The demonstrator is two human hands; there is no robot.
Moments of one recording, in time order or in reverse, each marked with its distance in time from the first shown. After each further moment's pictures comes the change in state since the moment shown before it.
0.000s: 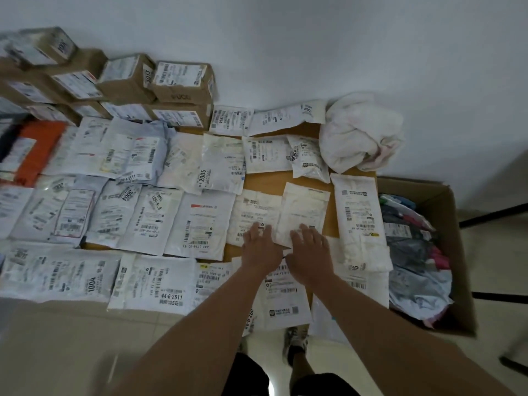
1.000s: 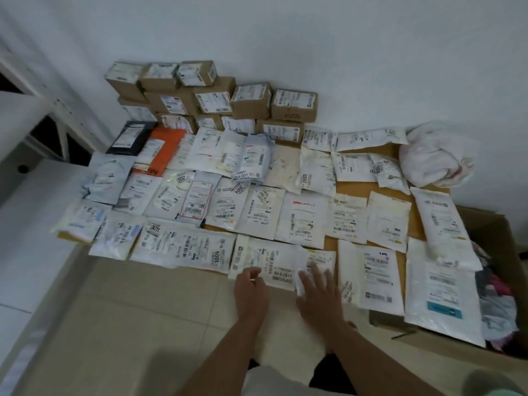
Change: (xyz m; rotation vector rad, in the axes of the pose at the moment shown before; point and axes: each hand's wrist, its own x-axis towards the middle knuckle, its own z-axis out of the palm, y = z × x) left_hand -0.154 -0.249 -0.070 -0.811 0.437 -0.297; right_hand -0.113 -0.227 0.074 0.072 -0.035 -0.017
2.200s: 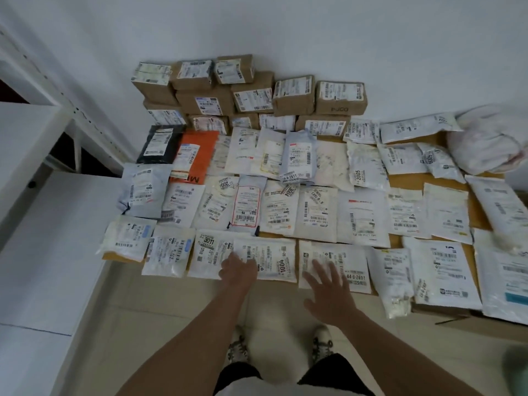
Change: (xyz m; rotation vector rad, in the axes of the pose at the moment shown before) left_hand 0.173 -0.019 -0.160 0.404 -0.166 -0.186; right_hand 0.046 -0.164 0.005 -0.155 -0.261 -0.051
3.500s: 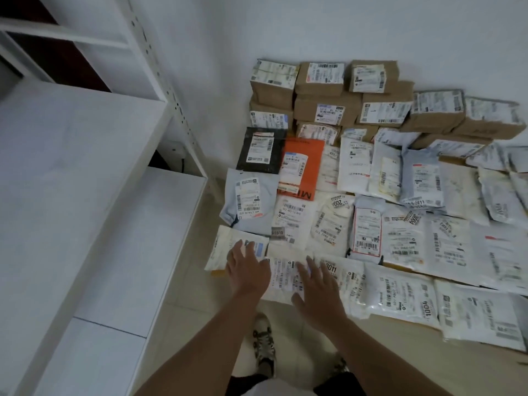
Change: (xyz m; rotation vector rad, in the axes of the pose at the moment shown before) left_hand 0.168 -0.112 -0.235 0.230 0.125 0.275; right_hand 0.122 -0.332 -0.036 0.202 0.110 -0.043
